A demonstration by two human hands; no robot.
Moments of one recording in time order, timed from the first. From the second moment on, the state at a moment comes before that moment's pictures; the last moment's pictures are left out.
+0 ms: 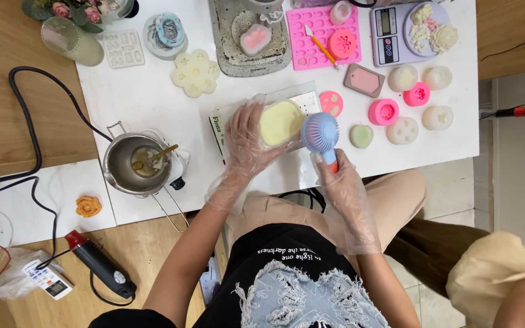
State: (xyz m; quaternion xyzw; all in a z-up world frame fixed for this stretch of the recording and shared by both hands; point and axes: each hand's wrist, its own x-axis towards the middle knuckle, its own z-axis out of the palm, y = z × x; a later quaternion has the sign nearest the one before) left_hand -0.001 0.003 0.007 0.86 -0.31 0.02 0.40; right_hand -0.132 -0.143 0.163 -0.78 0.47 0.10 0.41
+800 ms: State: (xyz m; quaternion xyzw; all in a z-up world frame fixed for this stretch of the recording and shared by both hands) left_hand -0.017 0.003 0.031 0.85 -0.52 0.00 0.13; right_hand -0.156 -0.125 0.197 -0.73 0.45 0.04 0.51
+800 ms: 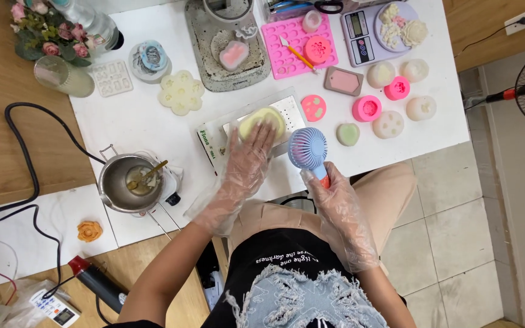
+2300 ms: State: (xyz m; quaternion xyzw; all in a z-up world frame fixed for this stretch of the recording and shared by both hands) left_hand -0.040 -0.021 0.044 0.90 -0.42 -0.02 0.11; right_hand -0.121 -0.203 0.108 -0.63 0.26 0.07 0.73
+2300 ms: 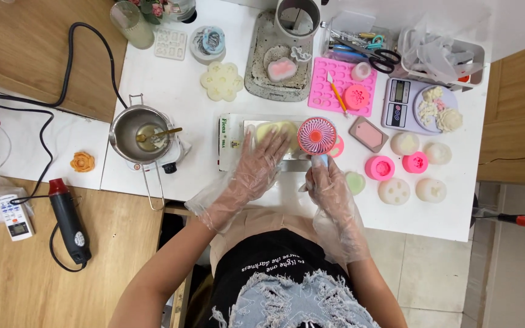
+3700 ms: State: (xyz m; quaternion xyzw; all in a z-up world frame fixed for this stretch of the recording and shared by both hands) left_hand -0.044 -0.027 0.038 0.91 -0.41 0.05 0.03; right_hand -0.133 -0.254 0.068 -0.60 0.27 0.01 0.75
